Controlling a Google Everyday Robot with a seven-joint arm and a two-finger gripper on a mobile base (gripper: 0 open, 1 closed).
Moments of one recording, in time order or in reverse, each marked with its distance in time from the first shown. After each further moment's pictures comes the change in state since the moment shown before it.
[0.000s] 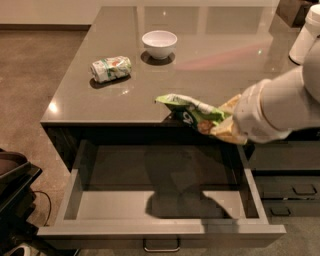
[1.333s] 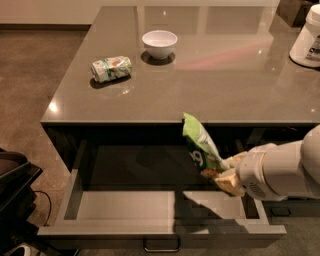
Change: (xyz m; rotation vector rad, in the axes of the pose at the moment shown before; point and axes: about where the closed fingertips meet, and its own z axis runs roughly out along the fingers) arm 0.071 0.080 0.038 -0.054 0.014 0.330
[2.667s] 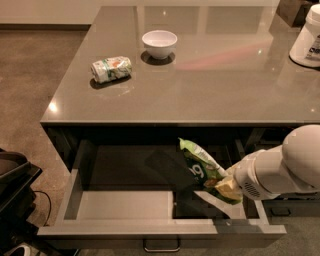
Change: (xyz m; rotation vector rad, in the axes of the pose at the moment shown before) arm 0.038 -0.011 0.040 -0.054 0.097 0.062
